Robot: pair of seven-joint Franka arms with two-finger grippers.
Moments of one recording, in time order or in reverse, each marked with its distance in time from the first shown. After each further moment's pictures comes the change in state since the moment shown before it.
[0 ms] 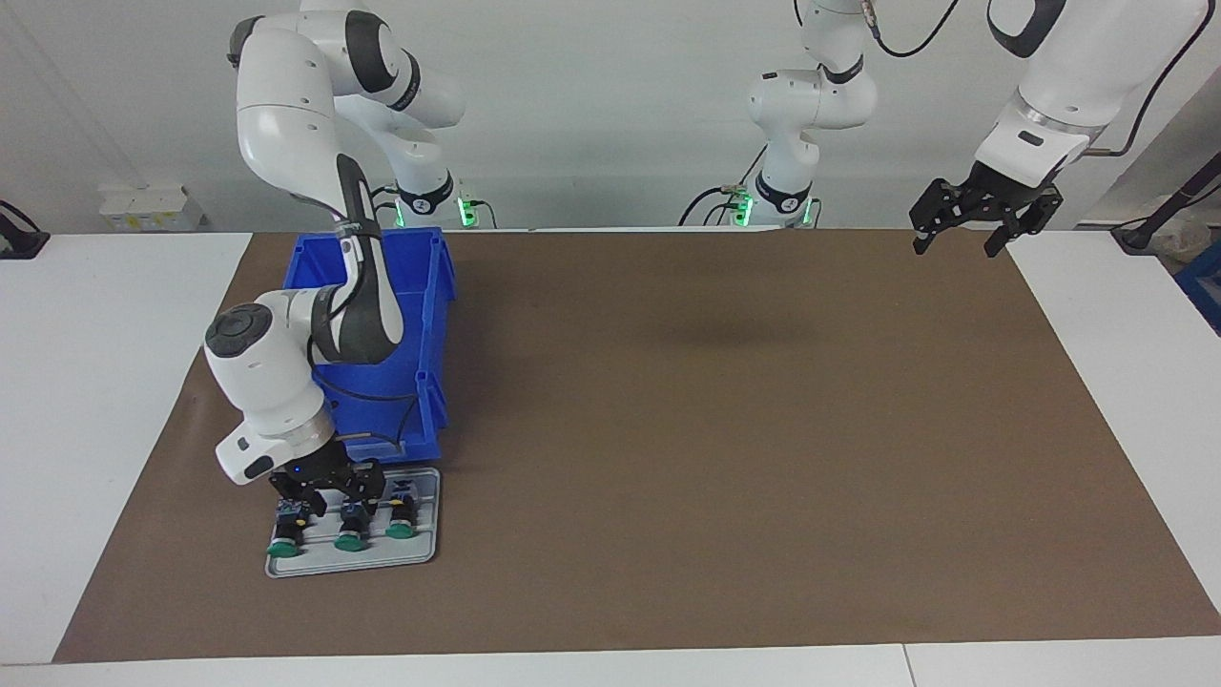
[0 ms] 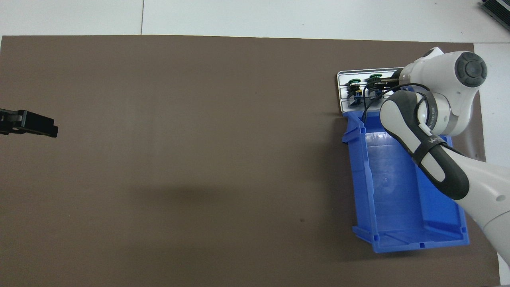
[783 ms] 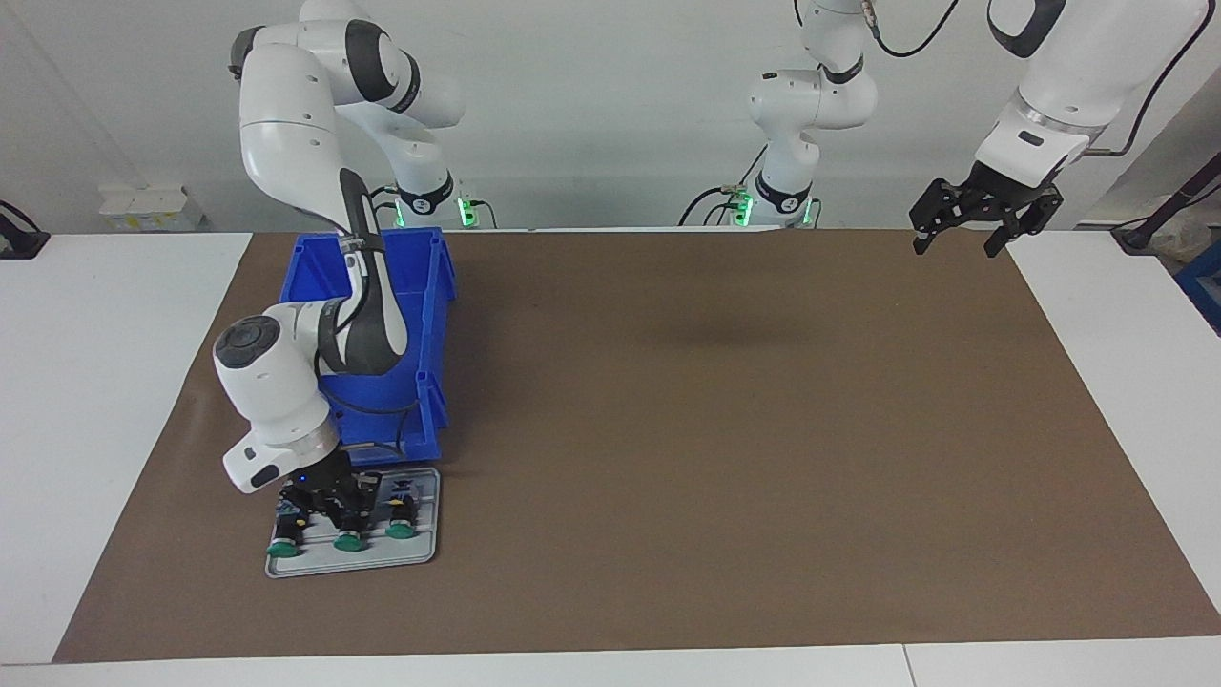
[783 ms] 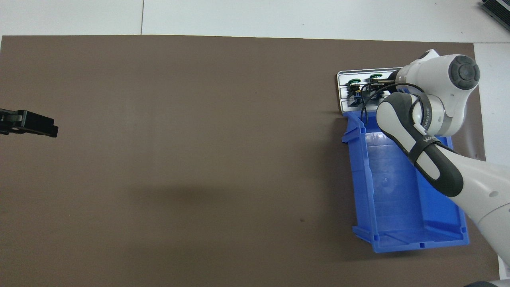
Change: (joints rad) left arm 0.000 0.000 0.000 0.000 0.000 0.000 0.000; right arm 0.000 0.022 0.000 0.008 0.000 0.008 0.000
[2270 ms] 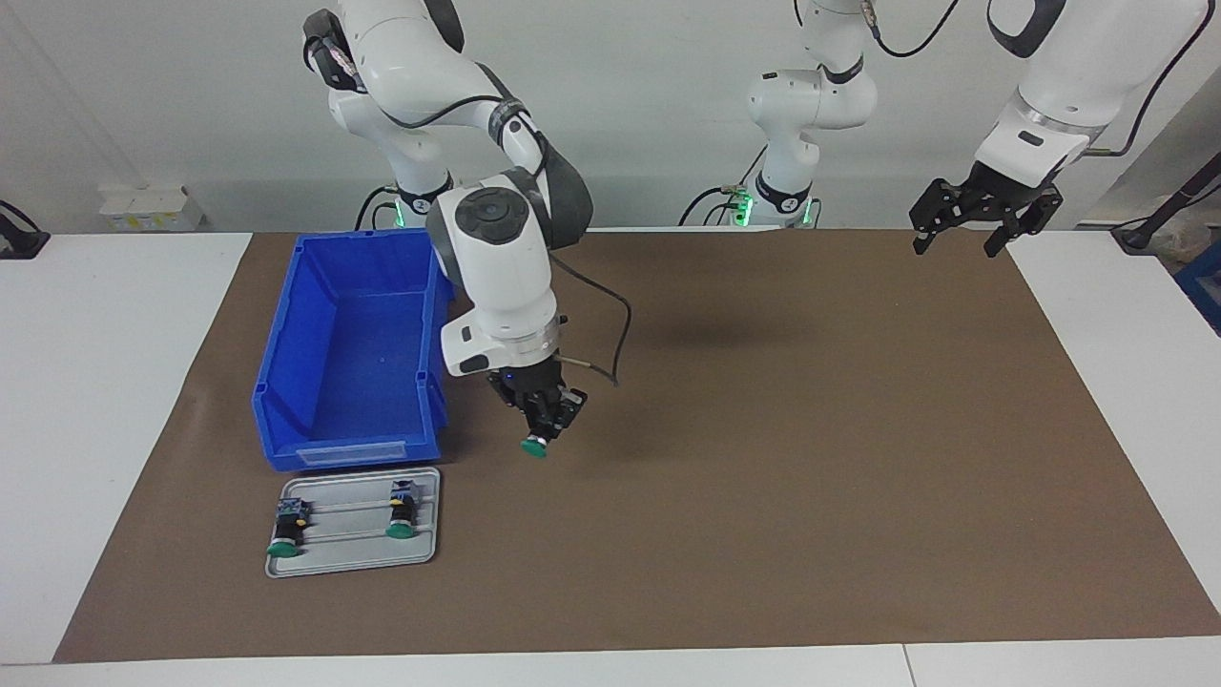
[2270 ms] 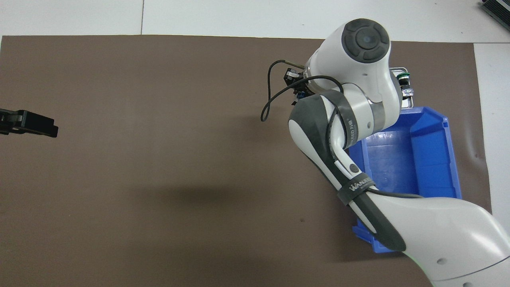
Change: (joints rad) left arm 0.000 0.000 0.000 0.000 0.000 0.000 0.000; right arm 0.481 -0.076 0.017 0.269 -0.115 -0.458 1.173
